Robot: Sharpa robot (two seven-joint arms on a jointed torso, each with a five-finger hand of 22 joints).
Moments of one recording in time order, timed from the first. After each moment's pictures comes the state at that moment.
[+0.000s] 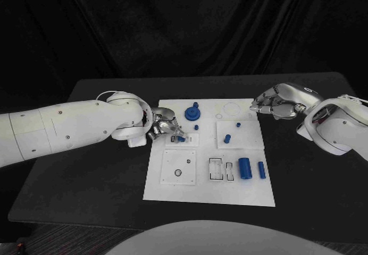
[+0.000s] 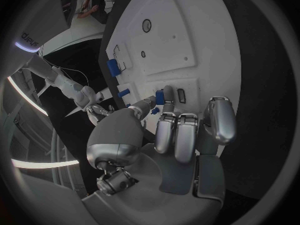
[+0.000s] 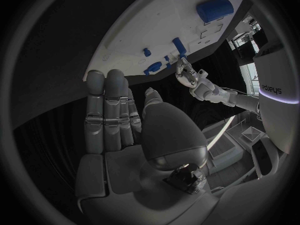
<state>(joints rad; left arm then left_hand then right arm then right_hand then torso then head) 1.34 -0.80 -0.21 1.53 -0.96 0.13 -0.34 0.88 0.08 0.44 -0.03 0.23 0.95 0.07 0.26 0.93 1.46 0.01 1.52 1.31 1.47 -0.04 1.57 1.31 0.06 1.34 0.08 1.31 1.31 1.34 -0.97 -0.21 1.52 -1.35 -0.41 0.06 1.30 0.12 -0.18 0.29 0.39 0.94 0.11 0.13 0.12 1.11 0.03 0.50 0.45 1.41 -0.04 0.67 0.62 0.16 1.35 0.07 0.44 1.24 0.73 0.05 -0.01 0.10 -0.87</state>
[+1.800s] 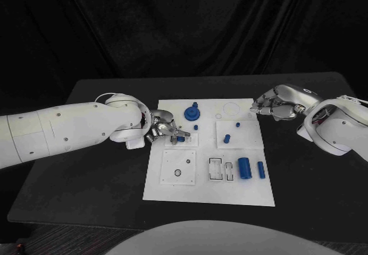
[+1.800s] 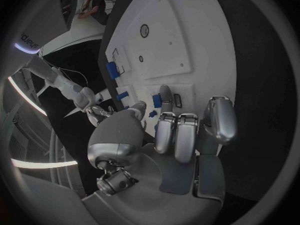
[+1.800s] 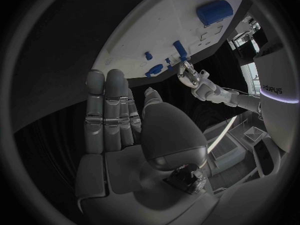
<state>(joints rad) 1.34 -0.81 -0.21 1.54 -0.96 0.14 -0.35 0.82 0.08 0.13 0.19 0.05 1.01 0.06 0.35 1.07 1.47 0.00 1.52 1.31 1.47 -0.04 1.57 1.31 0.06 1.35 0.07 1.28 1.31 1.34 -0.97 -0.21 1.52 -1.35 -0.39 0.04 1.31 0.12 -0.18 0.29 0.39 0.94 0.11 0.13 0.12 1.11 0.03 0.50 0.45 1.41 -0.04 0.67 0.62 0.16 1.34 0.07 0.42 1.23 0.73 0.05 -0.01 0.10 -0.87</state>
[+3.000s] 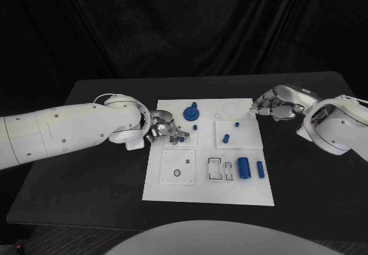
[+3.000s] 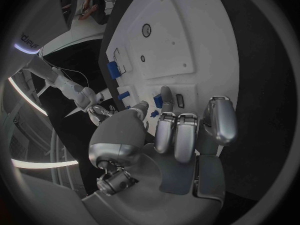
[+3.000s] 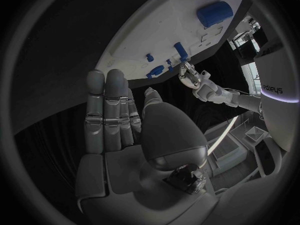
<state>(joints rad) 1.34 -0.82 -0.21 1.55 -0.96 0.13 -0.35 0.86 0.10 0.12 0.18 0.08 0.99 0.05 0.35 1.08 1.46 0.00 1.52 1.31 1.47 -0.04 1.57 1.31 0.06 1.36 0.07 1.28 1.31 1.34 -0.97 -0.21 1.52 -1.35 -0.38 0.04 1.31 0.13 -0.18 0.29 0.39 0.94 0.11 0.13 0.12 1.11 0.03 0.50 0.45 1.41 -0.04 0.67 0.62 0.16 1.34 0.07 0.42 1.23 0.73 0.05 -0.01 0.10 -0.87</state>
